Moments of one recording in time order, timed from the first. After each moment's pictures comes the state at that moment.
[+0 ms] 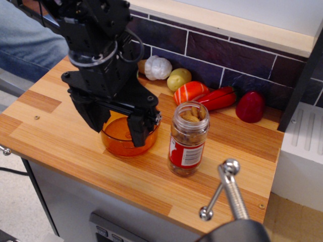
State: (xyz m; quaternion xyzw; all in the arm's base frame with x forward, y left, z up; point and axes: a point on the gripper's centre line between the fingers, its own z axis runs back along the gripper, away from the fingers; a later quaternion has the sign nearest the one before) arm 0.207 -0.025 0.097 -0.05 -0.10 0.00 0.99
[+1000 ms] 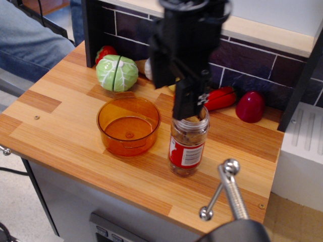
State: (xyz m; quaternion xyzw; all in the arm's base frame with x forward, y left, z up) arm 0.252 -0.075 0.131 0.01 -0.01 -0.39 0.92
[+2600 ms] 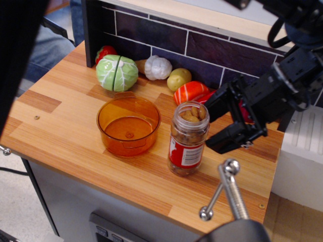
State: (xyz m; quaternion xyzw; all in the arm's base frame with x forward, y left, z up) arm 0.288 -0.107 0.054 0.17 0.30 -0.45 0.83
